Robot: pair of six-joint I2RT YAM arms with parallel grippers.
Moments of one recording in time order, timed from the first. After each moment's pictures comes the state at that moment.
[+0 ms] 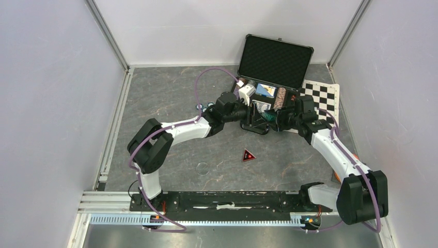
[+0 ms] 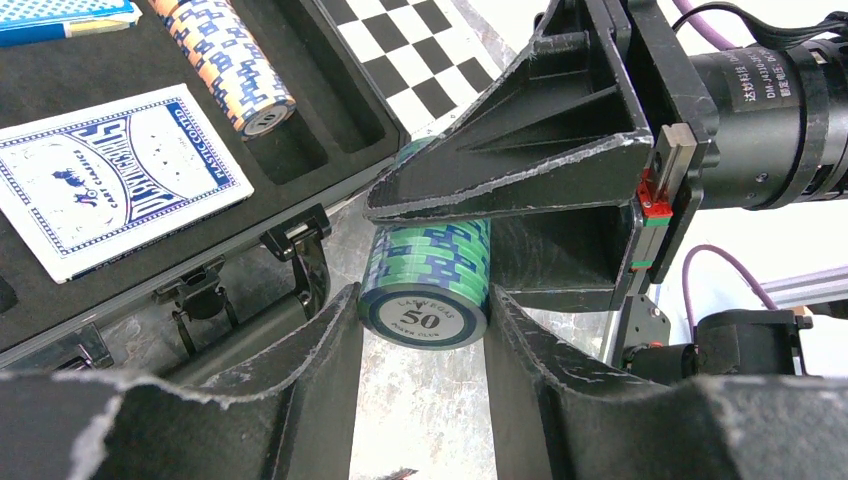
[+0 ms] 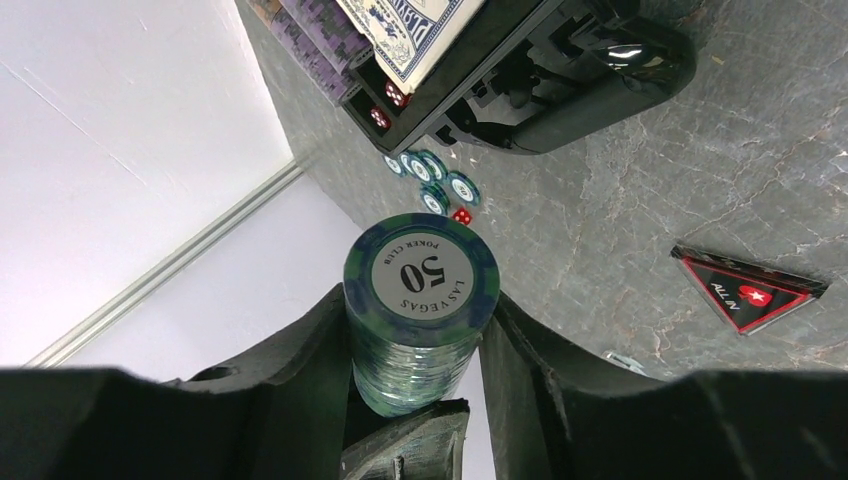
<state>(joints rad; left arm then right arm) -0.82 1.84 1.19 0.39 0.40 -0.46 0.19 1.20 0.79 -0.35 -0.22 1.61</state>
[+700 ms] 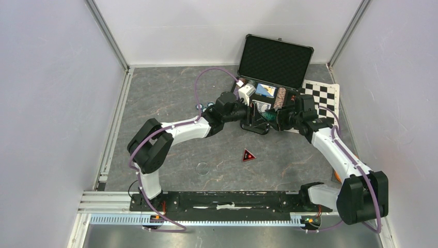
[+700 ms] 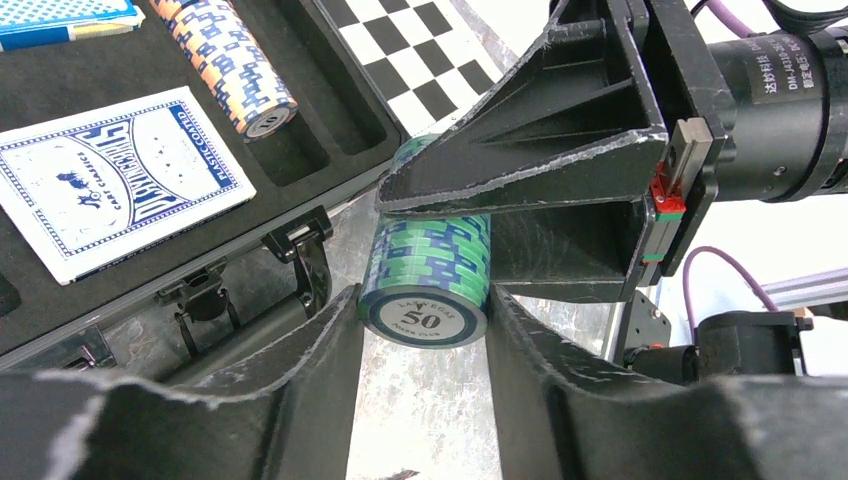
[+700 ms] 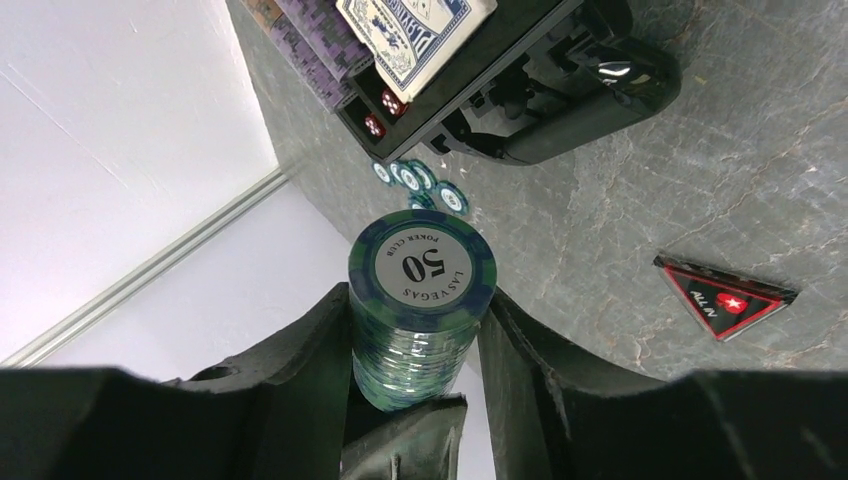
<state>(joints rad) -0.82 1.84 1.19 0.40 0.40 -0.46 0.19 1.20 0.82 -0.39 -0.19 1.57</state>
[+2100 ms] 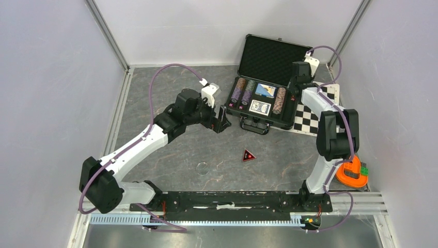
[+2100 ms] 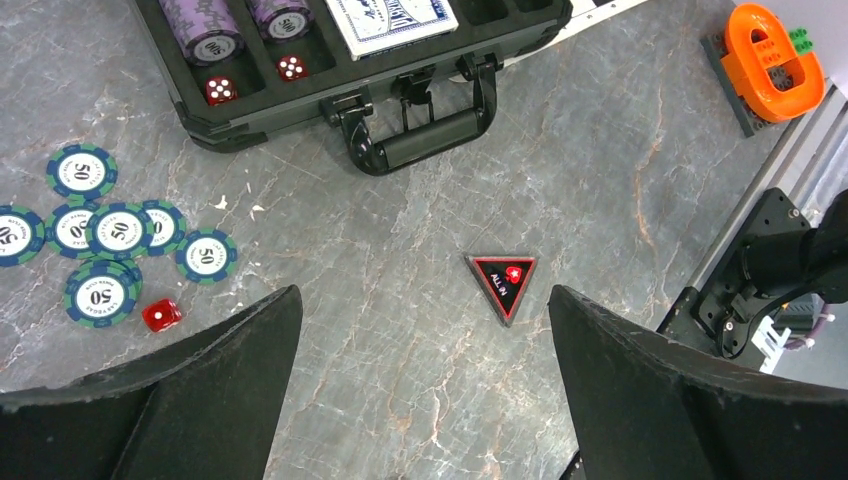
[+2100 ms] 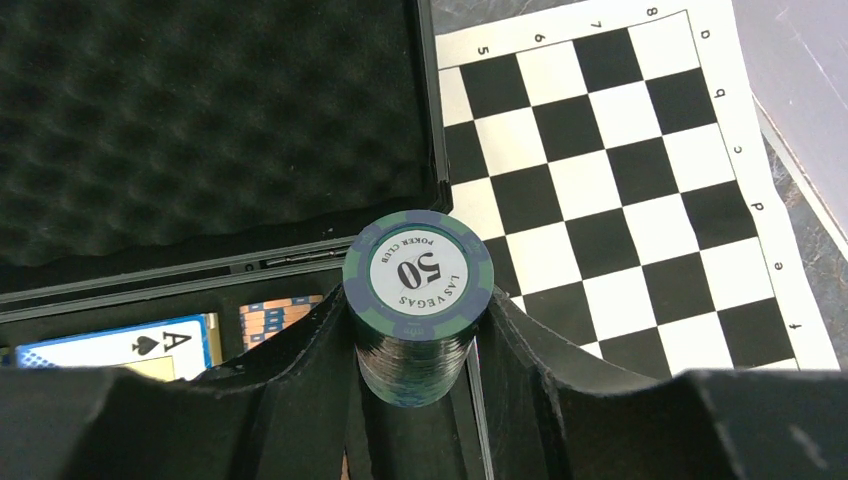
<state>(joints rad) -0.65 1.28 1.04 -0.25 0.28 -0.17 0.07 1.83 1.34 -0.14 0.48 0.34</state>
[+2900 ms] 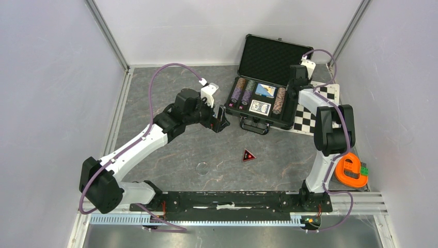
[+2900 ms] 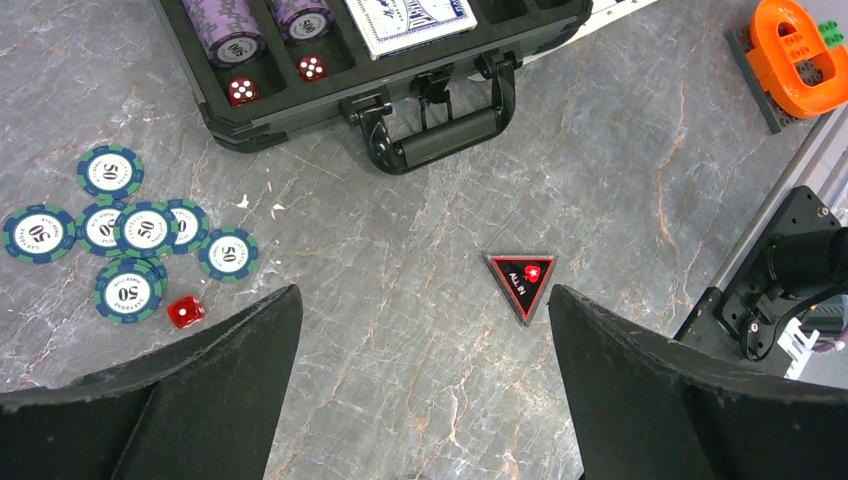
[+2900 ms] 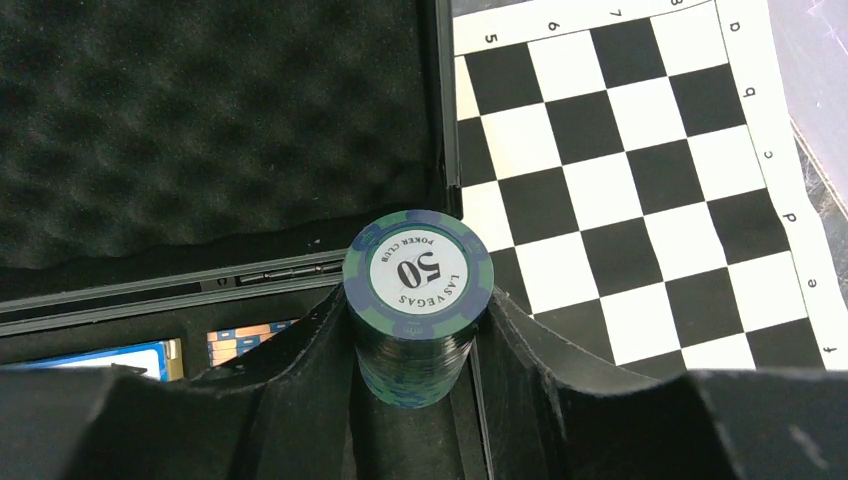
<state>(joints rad) -0.64 1.28 1.04 -0.26 0.26 -0.14 0.07 1.92 1.33 -0.05 0.50 0.31</state>
